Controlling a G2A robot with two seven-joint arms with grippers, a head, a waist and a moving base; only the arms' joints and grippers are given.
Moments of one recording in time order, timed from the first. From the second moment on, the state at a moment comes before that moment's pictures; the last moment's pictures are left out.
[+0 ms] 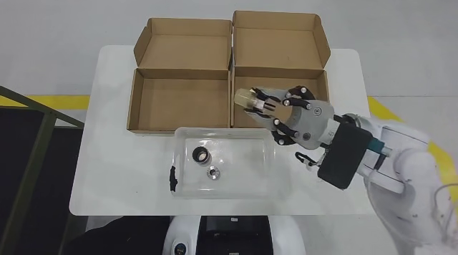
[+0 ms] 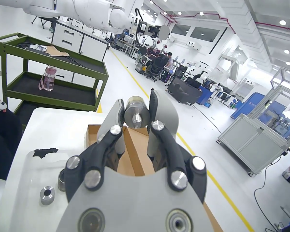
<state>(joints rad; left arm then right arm) -0.39 -0.34 -0.21 -1.15 3.07 0.45 0.08 -1.10 -1.09 1.31 -2.17 -1.18 -0.75 0.00</state>
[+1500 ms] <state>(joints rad) -0.39 -0.34 -0.21 -1.15 3.07 0.45 0.08 -1.01 -1.07 1.23 -1.70 -1.08 -0.73 0.53</state>
